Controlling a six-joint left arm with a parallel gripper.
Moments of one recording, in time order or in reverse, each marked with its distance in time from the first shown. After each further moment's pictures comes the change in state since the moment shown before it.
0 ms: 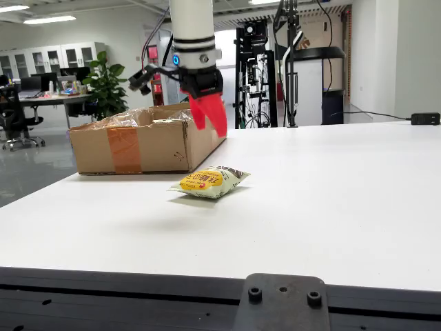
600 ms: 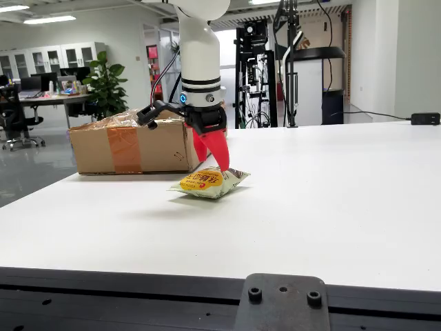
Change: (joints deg) arm 1.3 10.3 -7.8 -0.4 0.4 0.1
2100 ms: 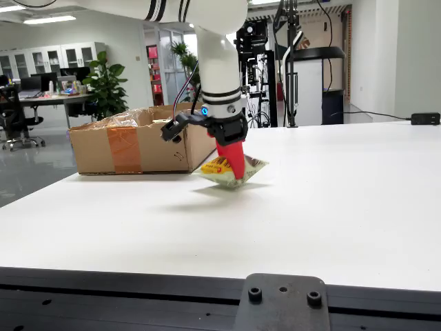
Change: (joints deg) arm -2.4 8.5 -14.4 1.2 0.0 0.1
